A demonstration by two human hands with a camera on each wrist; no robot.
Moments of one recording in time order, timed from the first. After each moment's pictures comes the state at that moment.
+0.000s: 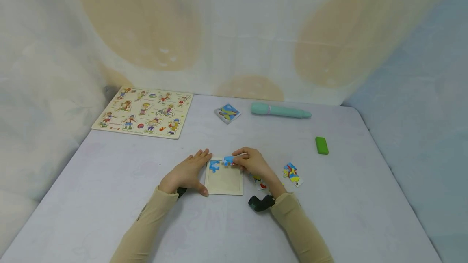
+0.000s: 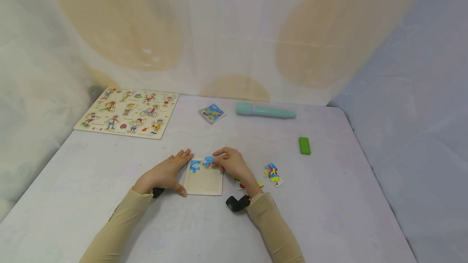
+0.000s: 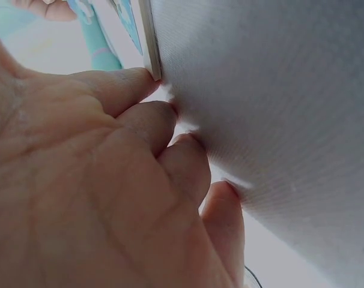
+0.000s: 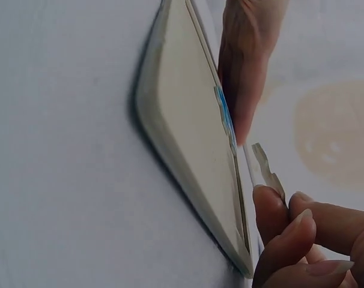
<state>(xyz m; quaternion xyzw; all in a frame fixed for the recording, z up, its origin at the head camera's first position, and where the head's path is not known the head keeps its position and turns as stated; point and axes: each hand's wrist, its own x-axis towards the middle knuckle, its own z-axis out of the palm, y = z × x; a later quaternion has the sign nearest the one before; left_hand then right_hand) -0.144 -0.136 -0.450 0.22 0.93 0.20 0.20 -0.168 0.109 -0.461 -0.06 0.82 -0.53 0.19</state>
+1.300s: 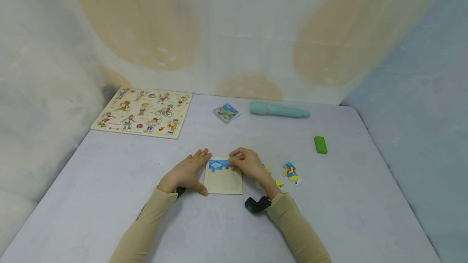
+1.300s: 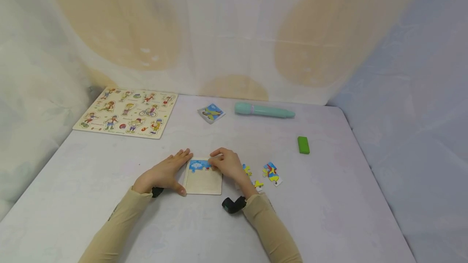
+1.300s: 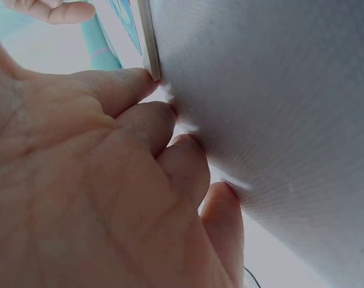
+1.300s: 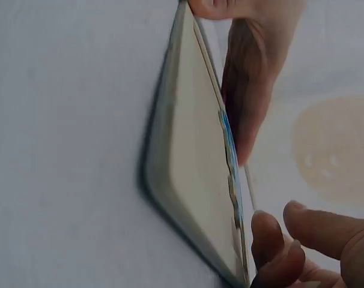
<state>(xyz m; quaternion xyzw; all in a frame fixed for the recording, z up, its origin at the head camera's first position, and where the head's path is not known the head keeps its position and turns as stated) -0.144 -0.136 -0.451 0.22 0.93 0.20 0.21 -0.163 0.097 -0.463 -0.06 0.86 -0.47 0.15</state>
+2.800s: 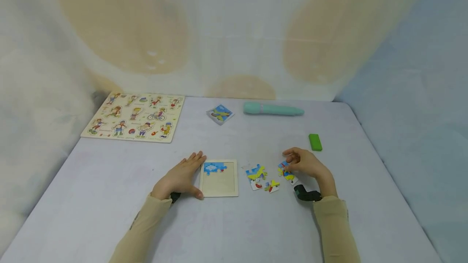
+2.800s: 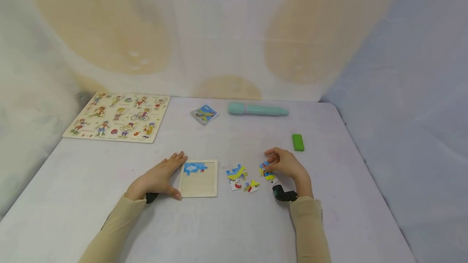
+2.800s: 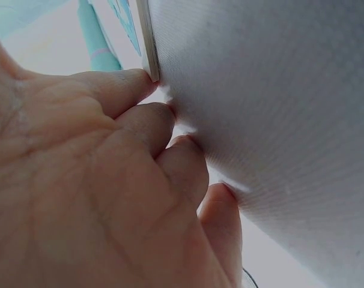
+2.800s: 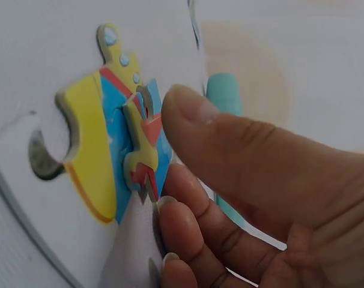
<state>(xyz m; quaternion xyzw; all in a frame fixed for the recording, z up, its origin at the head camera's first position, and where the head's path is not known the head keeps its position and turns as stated) -0.143 -0.138 -0.454 0.23 0.93 0.21 0.19 -0.162 0.273 -0.447 -0.05 0.89 -0.42 0.17</state>
